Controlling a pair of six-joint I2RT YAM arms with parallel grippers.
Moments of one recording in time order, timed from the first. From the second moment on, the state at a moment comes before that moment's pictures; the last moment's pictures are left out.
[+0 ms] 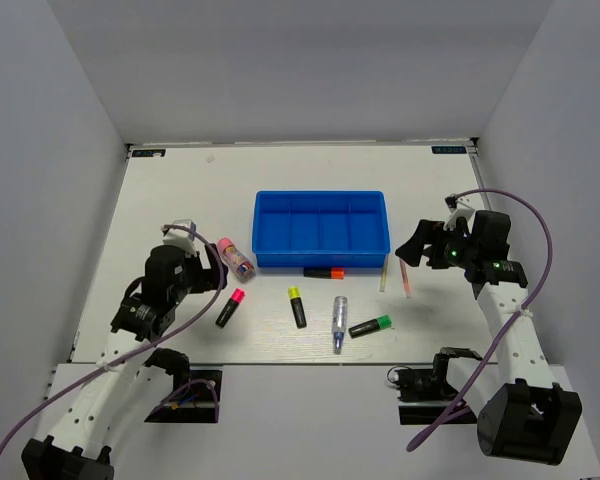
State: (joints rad) left arm -0.31 0.61 0.57 -0.50 -0.10 -0.31; right arm -0.08 0.94 0.72 -0.49 -0.59 0.09
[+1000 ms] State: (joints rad) left arm -0.31 0.82 0.76 -0.68 -0.07 -0.41; right arm -0.08 0.94 0.70 -0.53 -0.79 -0.15
